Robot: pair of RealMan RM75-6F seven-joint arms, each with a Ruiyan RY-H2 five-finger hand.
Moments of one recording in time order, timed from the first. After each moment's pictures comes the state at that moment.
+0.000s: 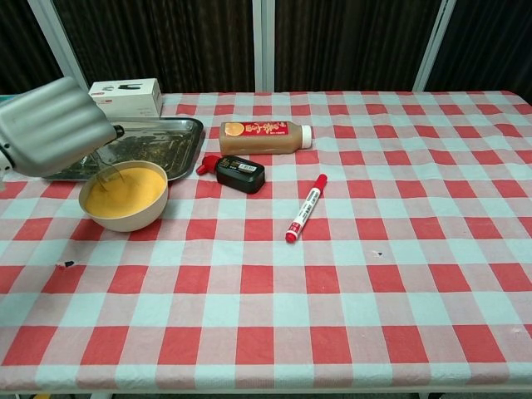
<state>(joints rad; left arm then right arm) -0.61 -1.66 0.01 -1.13 1.51 1.25 1.01 0.05 -1.04 0.11 -1.62 -1.44 1.51 0.02</state>
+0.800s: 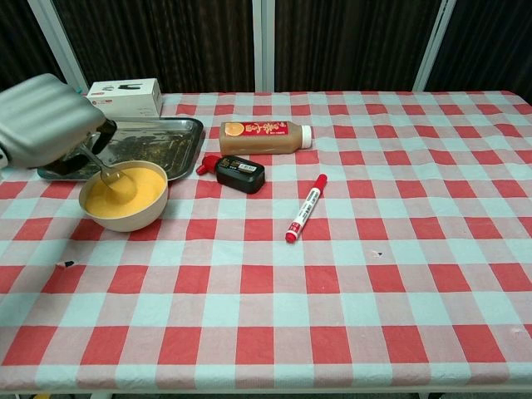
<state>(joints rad) -0.57 -1.62 -0.09 -1.29 1.36 1.19 0.84 0.04 -1.04 0.11 -1.62 -1.45 1.52 0.02</state>
